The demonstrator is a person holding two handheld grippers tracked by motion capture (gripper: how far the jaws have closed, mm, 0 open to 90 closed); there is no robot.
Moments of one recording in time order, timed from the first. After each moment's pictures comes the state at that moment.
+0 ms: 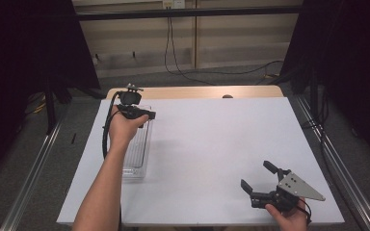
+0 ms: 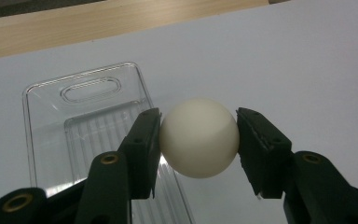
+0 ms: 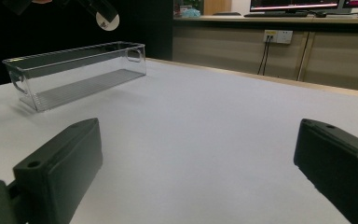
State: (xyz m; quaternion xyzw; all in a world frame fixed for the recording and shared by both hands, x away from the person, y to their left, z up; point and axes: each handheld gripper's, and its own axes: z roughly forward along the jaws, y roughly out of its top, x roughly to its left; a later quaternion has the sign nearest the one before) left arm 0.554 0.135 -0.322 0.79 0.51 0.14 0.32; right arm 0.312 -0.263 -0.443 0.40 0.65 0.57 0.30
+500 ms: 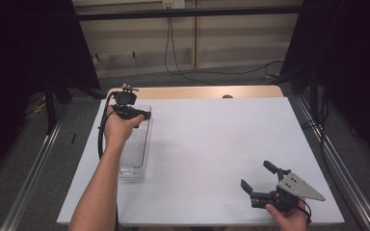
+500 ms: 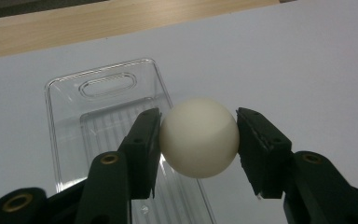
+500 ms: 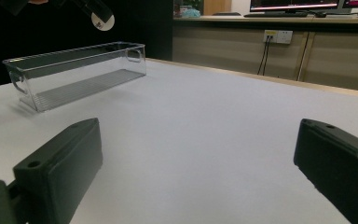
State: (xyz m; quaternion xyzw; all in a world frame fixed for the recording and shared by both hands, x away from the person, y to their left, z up) left arm 0.554 0.147 -0.322 0.79 0.51 0.15 0.32; right arm 0.312 -0.263 -0.443 0.40 0.65 0.57 0.30
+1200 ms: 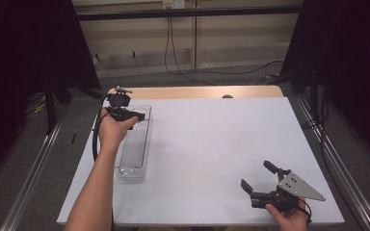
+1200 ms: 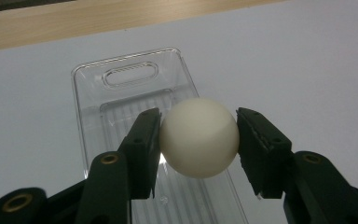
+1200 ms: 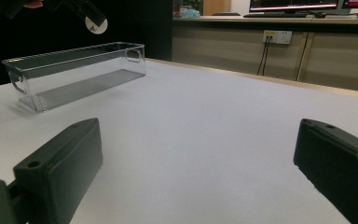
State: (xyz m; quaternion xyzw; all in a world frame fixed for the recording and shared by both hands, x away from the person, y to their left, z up) left arm 0.554 0.164 -0.327 0.78 0.52 0.15 0.31; right arm 0.312 -0.263 -0.442 0.40 0.65 0.57 0.31
